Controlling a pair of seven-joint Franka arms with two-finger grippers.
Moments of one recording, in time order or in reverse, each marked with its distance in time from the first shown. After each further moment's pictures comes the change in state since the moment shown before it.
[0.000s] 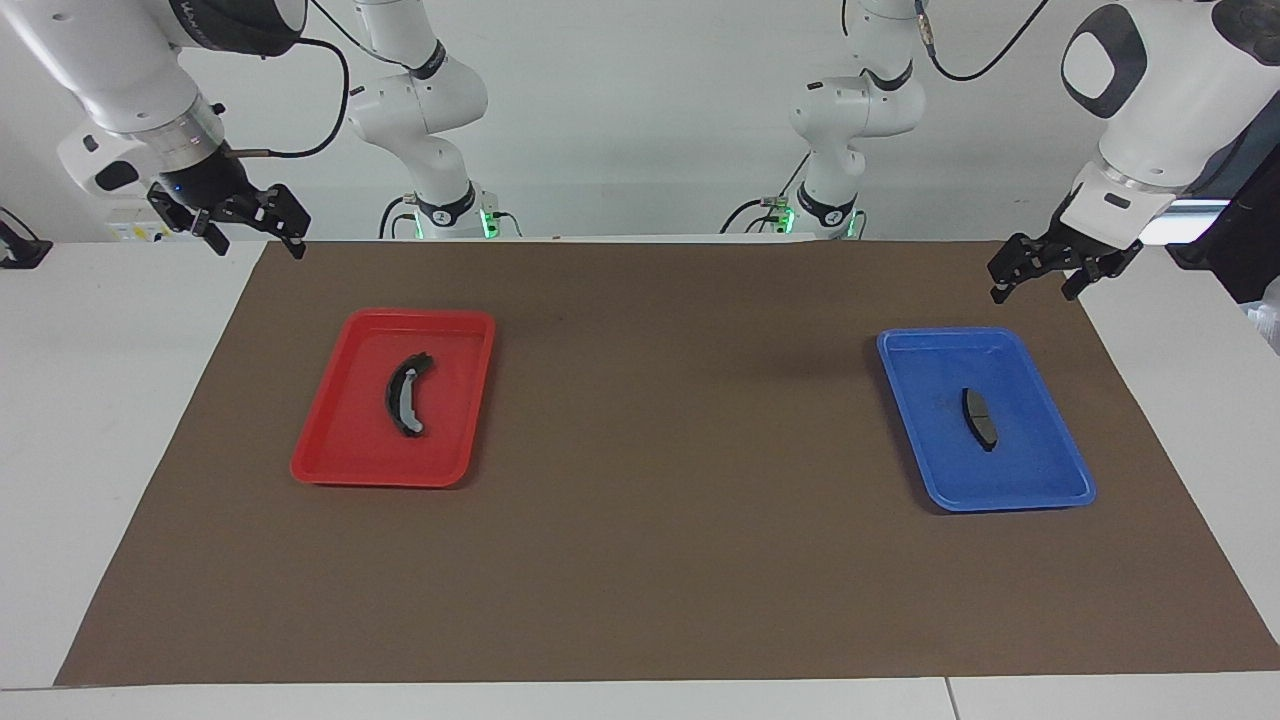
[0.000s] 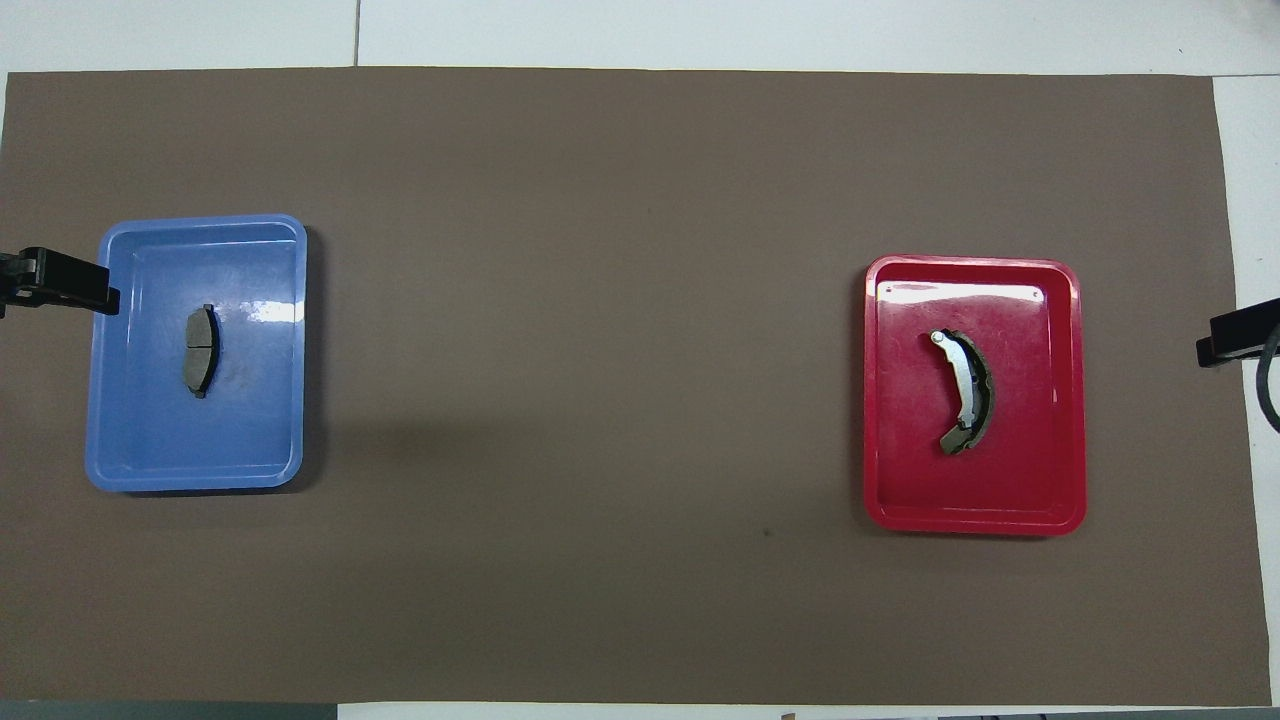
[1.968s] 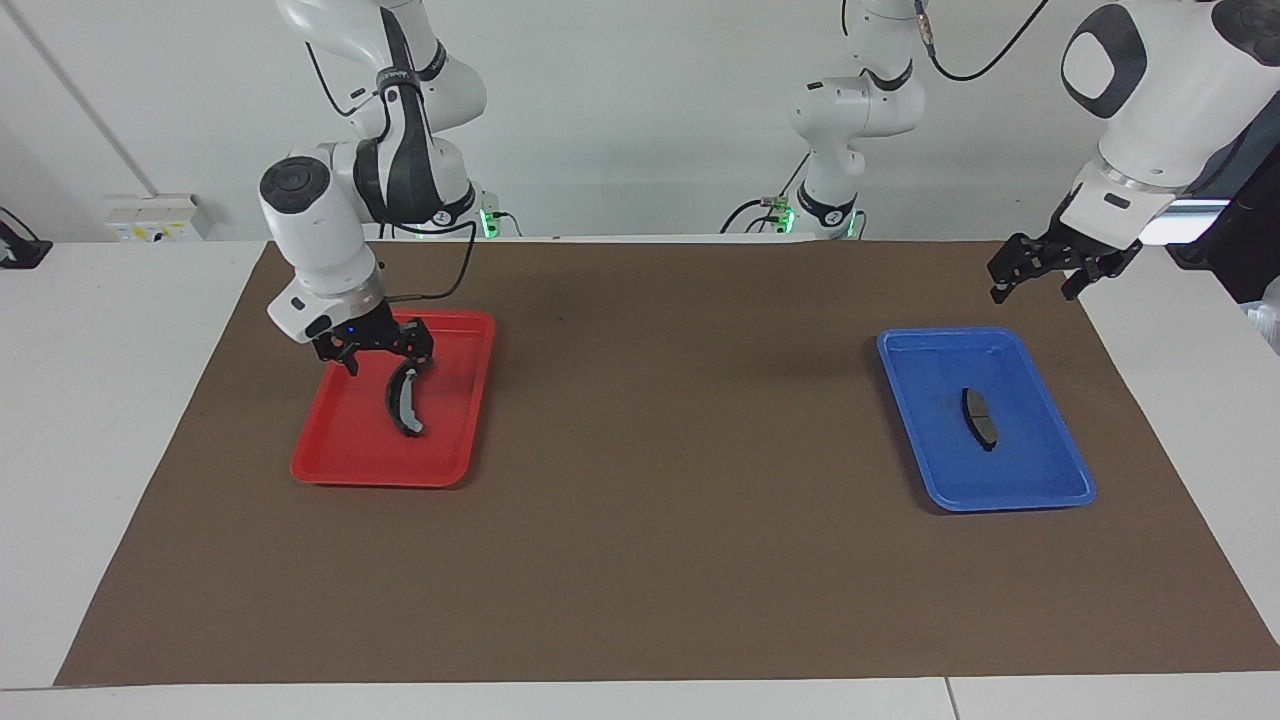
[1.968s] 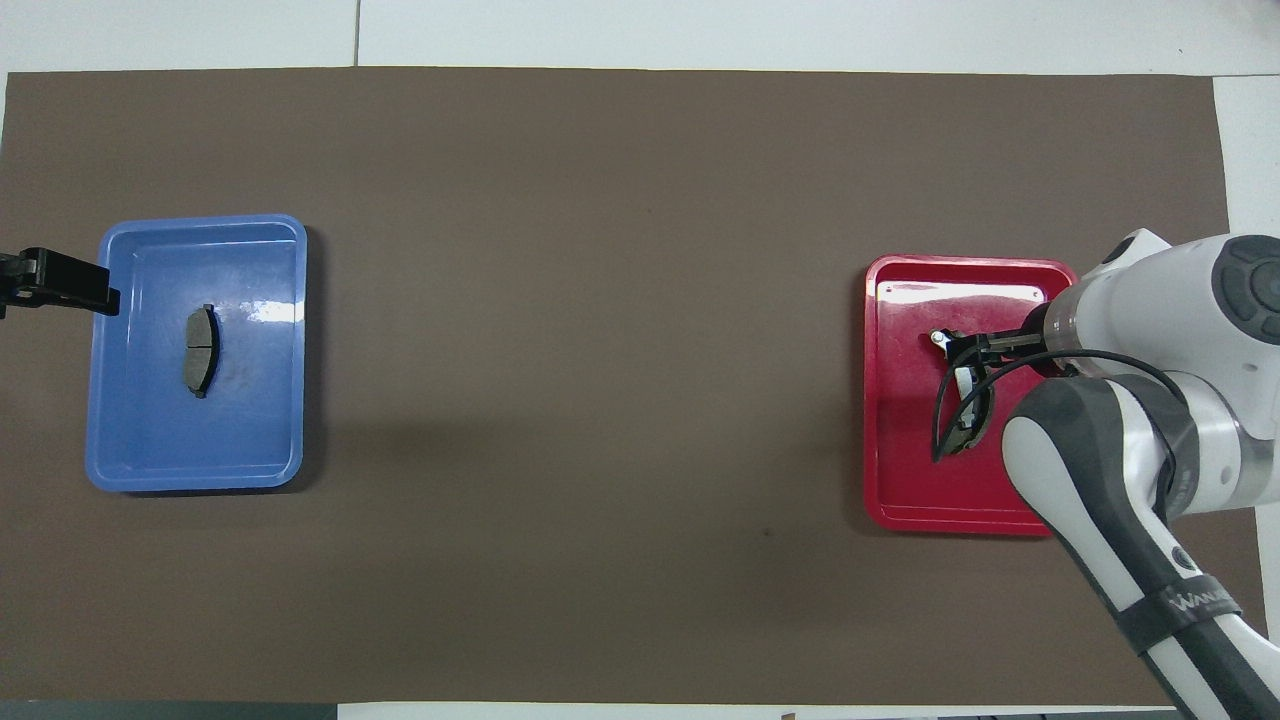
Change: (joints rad) left arm 0.000 0.000 0.000 -0.004 0.000 0.004 0.000; right arm 0.086 0.084 0.062 -0.537 0.008 0.725 0.048
